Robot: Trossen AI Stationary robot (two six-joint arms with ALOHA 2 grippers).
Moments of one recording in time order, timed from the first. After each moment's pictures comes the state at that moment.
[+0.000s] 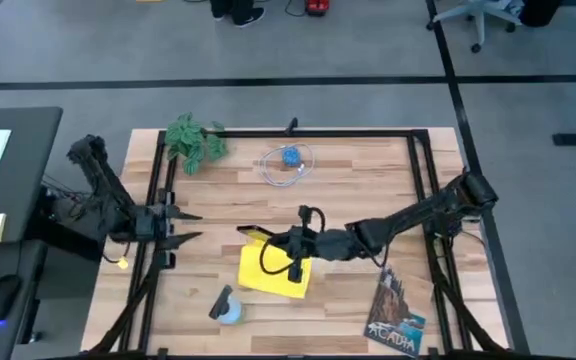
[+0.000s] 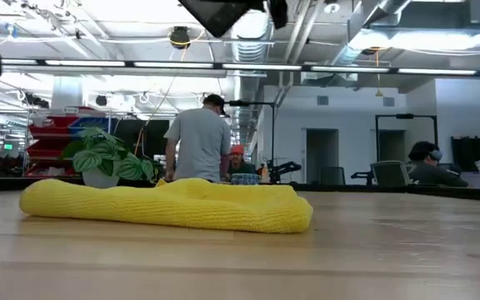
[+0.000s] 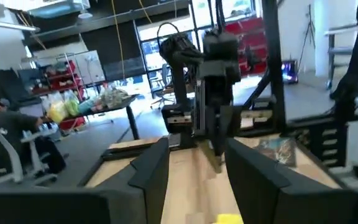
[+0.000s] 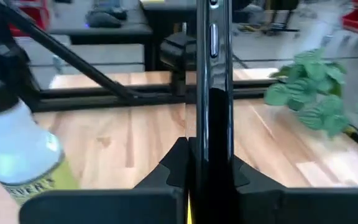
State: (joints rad) left arm -0.87 0.50 0.45 0.17 -0.95 0.29; right arm 0.30 1.74 1.21 0.32 0.47 0.09
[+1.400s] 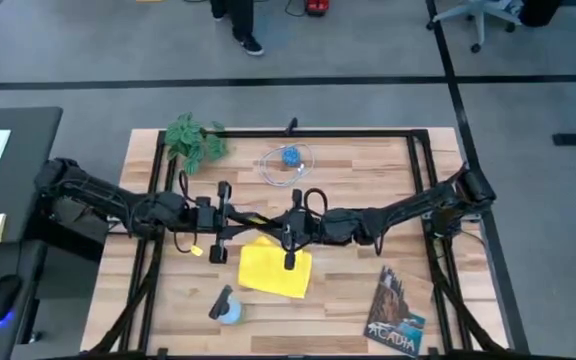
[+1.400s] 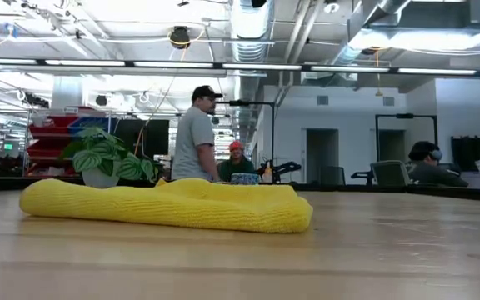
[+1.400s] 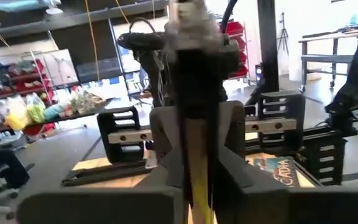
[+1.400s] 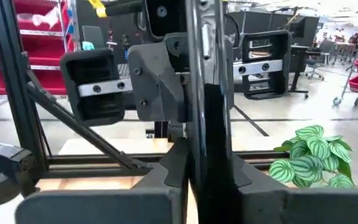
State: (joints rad) left arm -0.30 0.99 0.64 0.45 -0.27 0.20; right arm 0.25 1.74 1.21 0.53 0.39 -0.04
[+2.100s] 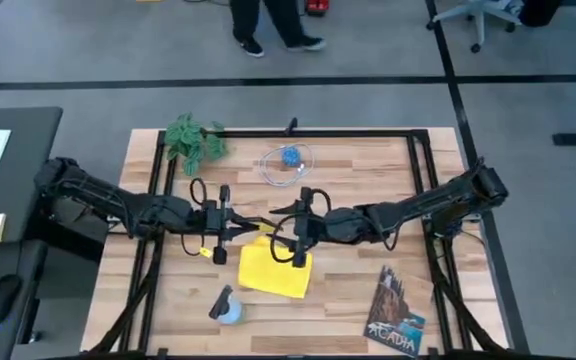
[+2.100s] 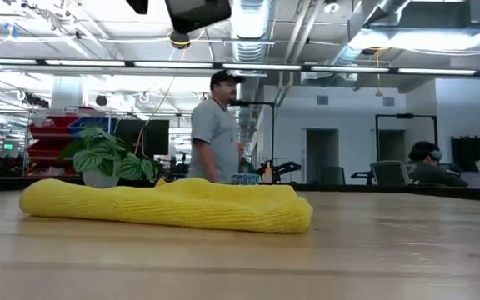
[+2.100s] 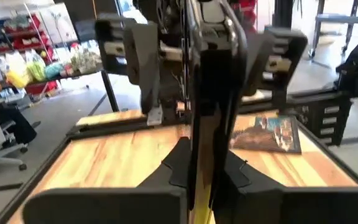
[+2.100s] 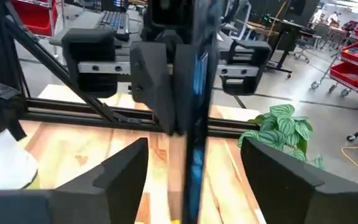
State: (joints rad) left arm -0.31 0.99 0.64 0.25 -0.32 0.11; right arm 0.26 1.66 1.26 0.20 0.43 -0.12
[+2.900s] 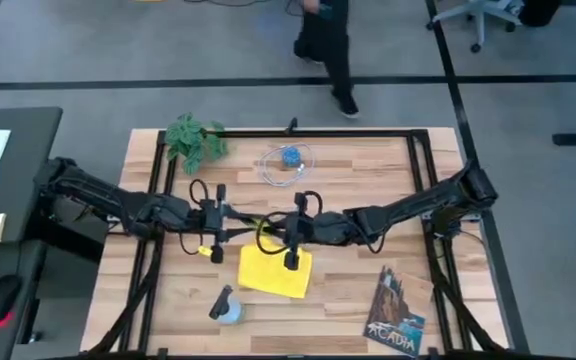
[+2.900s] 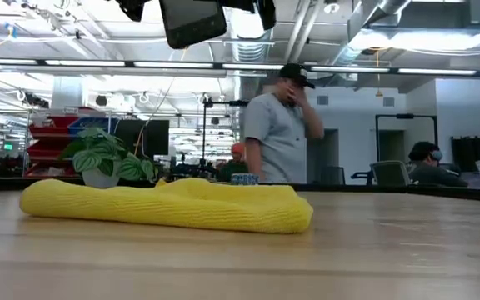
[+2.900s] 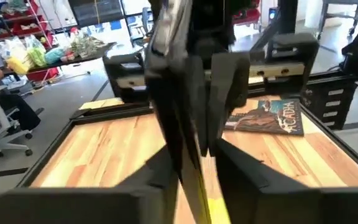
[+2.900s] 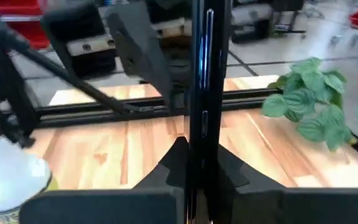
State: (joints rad) left arm -0.32 0.91 0.64 0.10 -0.35 0.09; right arm 0.26 1.72 1.20 0.25 0.46 0.14
